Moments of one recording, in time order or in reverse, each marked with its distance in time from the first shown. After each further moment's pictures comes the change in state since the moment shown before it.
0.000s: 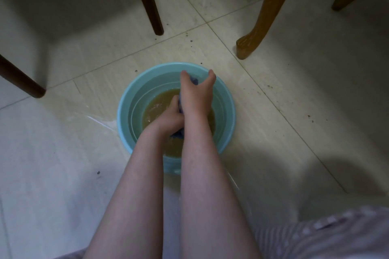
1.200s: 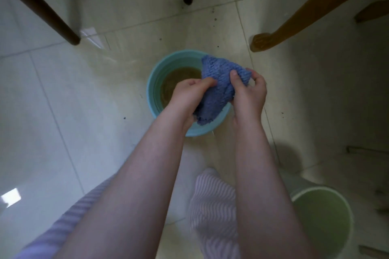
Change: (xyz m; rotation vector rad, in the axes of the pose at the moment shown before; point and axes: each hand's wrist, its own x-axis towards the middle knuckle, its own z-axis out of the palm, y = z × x) left_hand -0.103 0.140 -0.036 -0.778 0.253 -0.315; right_hand -0.061 -0.151 -0.061 0.075 0.049 0.119
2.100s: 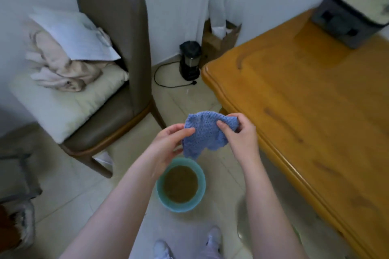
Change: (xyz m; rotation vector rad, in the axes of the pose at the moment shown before) left_hand -0.316 0.302 0.060 0.209 -0.365 0.205; right_hand -0.182 -0.393 -0.075 -0.223 -0.039 -0.502
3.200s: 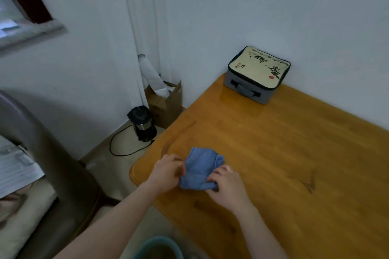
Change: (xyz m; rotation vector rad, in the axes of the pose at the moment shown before) left_hand 0.171 0.124 0.200 1.645 -0.275 0.552; right_hand 0.154 0.008 -0.173 -0.983 -0.226 -0.119
